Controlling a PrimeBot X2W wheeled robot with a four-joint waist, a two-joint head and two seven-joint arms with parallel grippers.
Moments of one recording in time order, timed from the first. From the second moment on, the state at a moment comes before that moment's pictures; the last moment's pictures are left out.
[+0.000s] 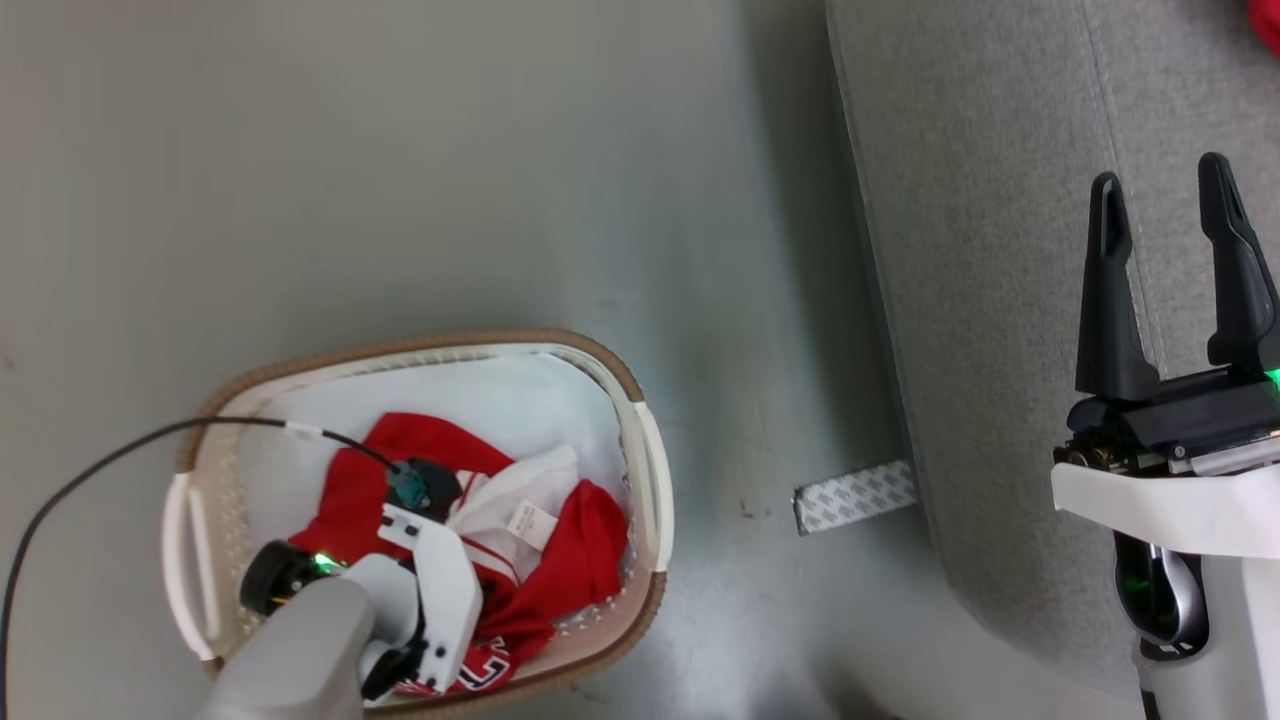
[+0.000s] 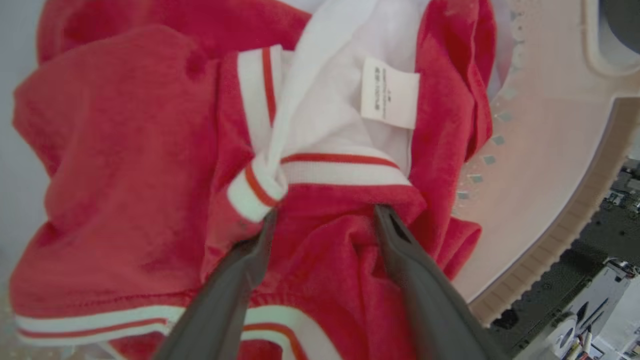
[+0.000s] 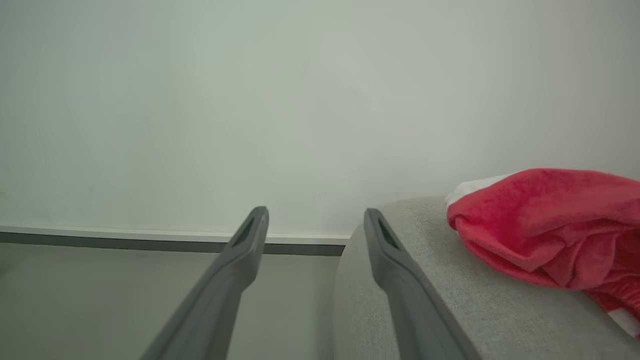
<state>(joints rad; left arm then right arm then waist) -0.68 0.27 -0.77 0.91 -0.52 -0.13 0.33 -0.42 -0.06 0.06 -0.08 0.26 0.13 -0.25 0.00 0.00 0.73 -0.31</state>
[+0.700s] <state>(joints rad) -0.73 0.30 -0.97 0.95 -0.65 -0.13 0.25 -0.44 -0.05 0.06 -0.04 0.26 0.13 -0.26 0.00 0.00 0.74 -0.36</state>
